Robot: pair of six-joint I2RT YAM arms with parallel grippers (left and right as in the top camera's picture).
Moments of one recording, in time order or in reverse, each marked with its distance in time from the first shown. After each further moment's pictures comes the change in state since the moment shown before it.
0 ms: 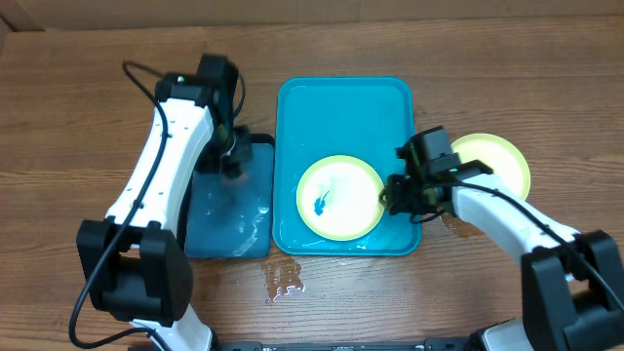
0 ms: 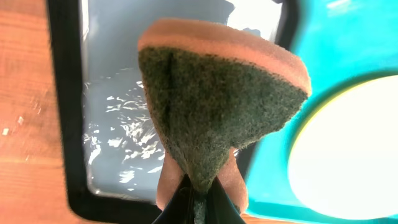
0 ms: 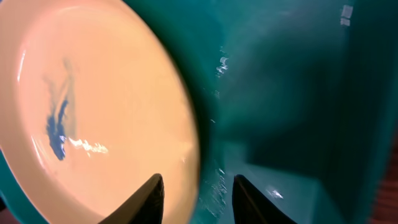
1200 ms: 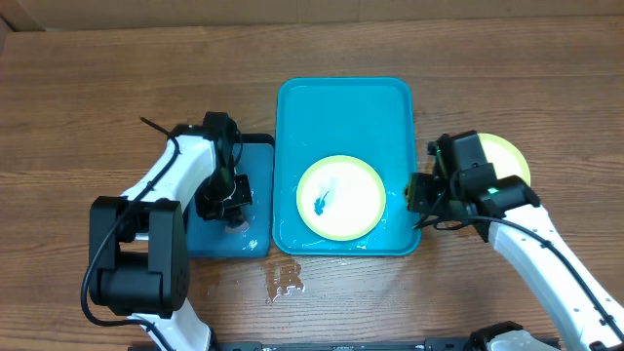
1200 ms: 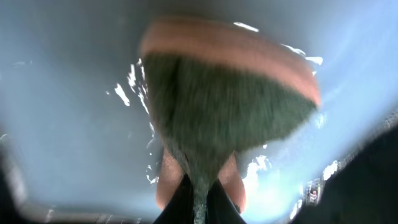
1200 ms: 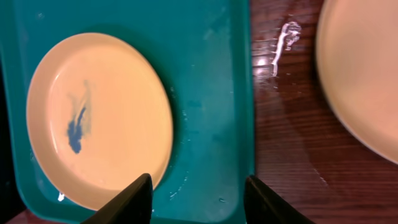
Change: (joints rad) left arm 0.072 0.030 -0.436 0.219 0.044 -0.001; right arm -0.055 -0.334 0.005 -0.239 0.174 0.055
